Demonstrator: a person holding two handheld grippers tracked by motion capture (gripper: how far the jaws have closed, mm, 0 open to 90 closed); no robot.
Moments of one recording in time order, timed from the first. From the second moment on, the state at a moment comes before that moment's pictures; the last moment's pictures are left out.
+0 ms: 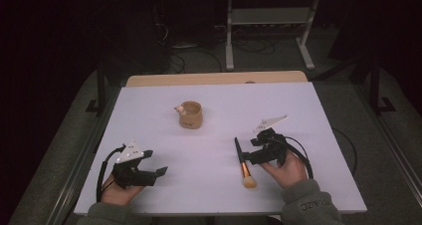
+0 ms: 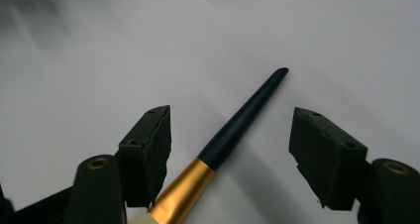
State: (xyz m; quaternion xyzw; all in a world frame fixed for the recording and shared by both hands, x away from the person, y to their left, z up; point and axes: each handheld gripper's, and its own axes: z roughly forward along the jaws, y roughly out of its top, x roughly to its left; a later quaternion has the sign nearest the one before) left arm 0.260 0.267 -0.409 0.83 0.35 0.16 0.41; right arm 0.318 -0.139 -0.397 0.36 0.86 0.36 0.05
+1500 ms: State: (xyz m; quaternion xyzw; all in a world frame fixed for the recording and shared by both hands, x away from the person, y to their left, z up) left arm 0.262 0.267 -0.409 0.83 0.35 0.15 0.41; right arm 0.318 -0.121 -0.428 0.34 0.89 0.30 0.05
